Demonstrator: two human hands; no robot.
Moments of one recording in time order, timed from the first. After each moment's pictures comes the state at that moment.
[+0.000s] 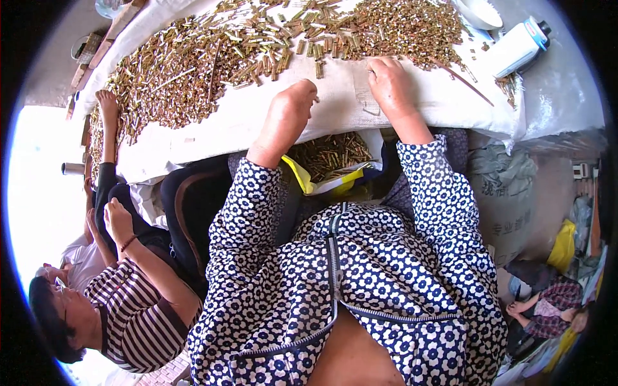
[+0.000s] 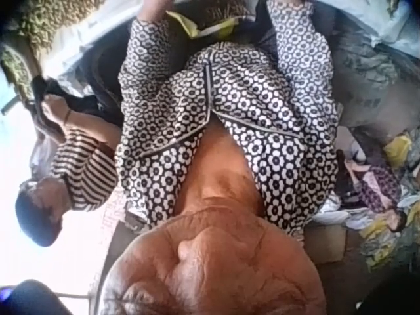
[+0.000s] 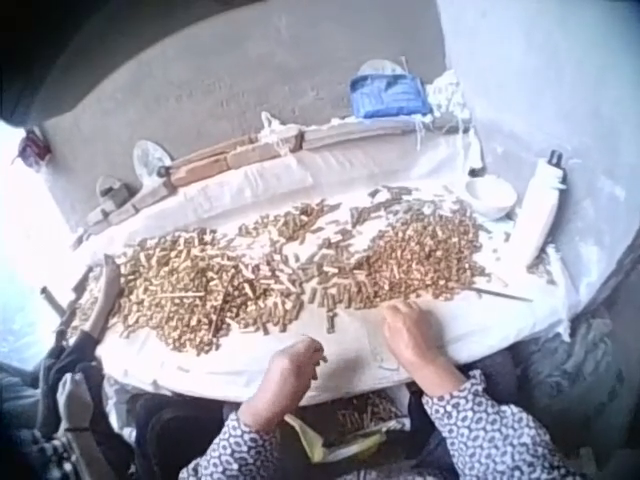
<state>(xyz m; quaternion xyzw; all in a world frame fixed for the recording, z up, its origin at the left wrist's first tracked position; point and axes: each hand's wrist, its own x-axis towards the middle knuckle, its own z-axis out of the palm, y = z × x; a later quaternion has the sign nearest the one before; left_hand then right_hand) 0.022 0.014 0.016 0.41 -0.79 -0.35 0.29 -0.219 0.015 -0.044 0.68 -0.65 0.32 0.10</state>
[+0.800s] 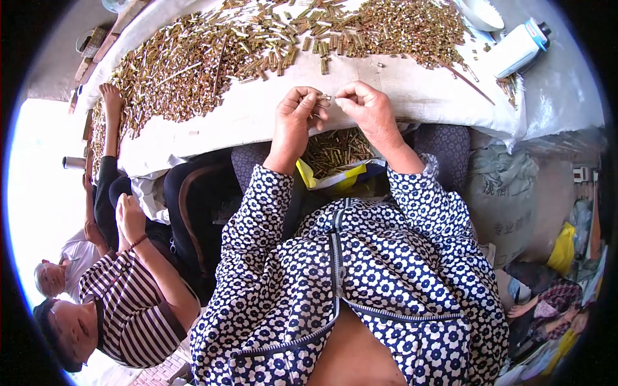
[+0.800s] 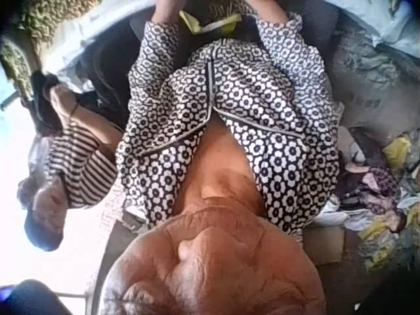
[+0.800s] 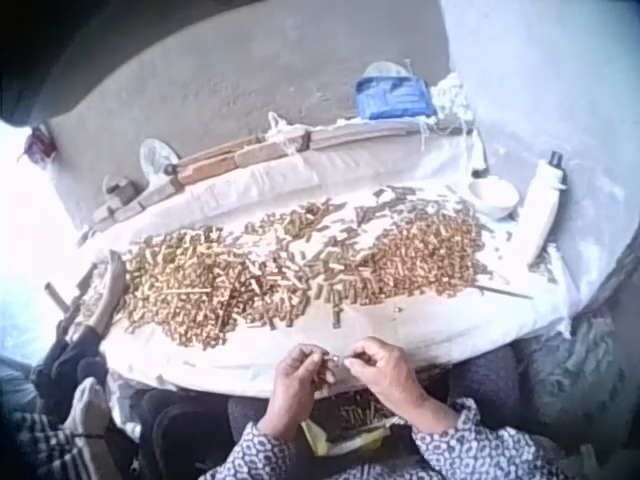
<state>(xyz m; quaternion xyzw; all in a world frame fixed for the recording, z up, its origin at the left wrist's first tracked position) 0.018 0.037 -0.003 0.35 -0.43 -0.70 0.44 -0.148 0.067 -0.018 0.55 -0.53 0.53 -0.37</state>
